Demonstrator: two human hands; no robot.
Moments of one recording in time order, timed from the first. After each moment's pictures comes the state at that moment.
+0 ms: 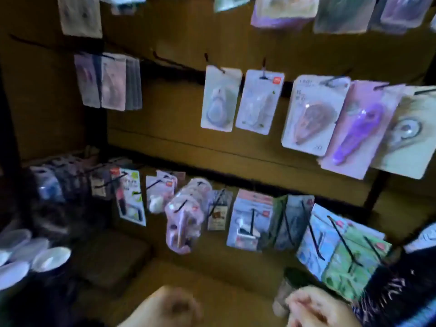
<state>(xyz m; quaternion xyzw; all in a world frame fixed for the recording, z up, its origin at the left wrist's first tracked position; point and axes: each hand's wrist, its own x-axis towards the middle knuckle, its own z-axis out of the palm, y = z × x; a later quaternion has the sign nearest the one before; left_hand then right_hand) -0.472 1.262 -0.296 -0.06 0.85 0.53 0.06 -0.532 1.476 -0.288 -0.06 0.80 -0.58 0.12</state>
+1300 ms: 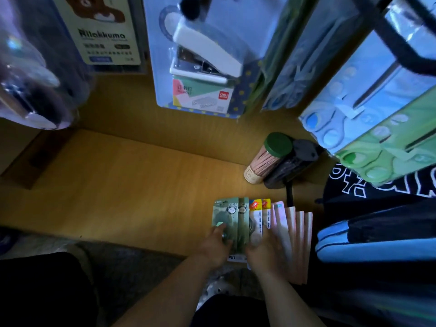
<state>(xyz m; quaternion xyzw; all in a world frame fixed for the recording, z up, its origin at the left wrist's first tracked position) -0.650 1.408 -0.630 -0.15 0.80 0.49 0.31 -0.656 1.521 -0.624 0.18 0.94 -0.19 0.23</state>
